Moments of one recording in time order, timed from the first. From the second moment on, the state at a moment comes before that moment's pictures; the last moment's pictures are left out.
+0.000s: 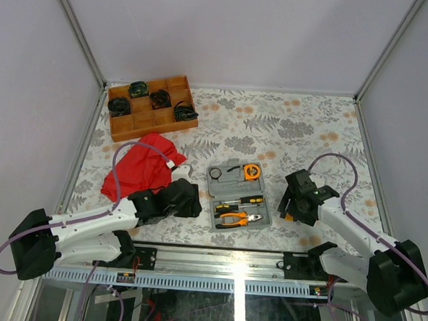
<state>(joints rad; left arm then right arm) -0.97 1.04 0.55 -0.40 -0.24 -0.84 0.45 1.07 0.54 -0.74 0.25 0.81</state>
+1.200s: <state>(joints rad) -0.96 1.04 0.55 -0.39 -0.23 -0.83 0.48 1.23 0.57 -0.69 0.20 0.75</state>
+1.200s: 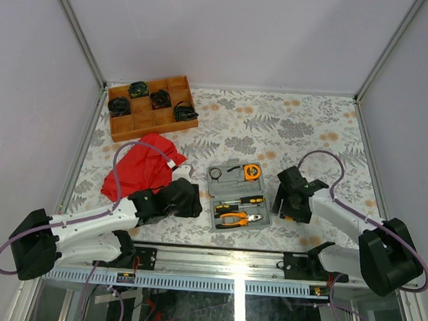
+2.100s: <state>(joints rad) -0.96 0.99 0.55 -0.39 -0.23 -0.83 0.55 1.14 0.65 -0.77 0.29 0.74</state>
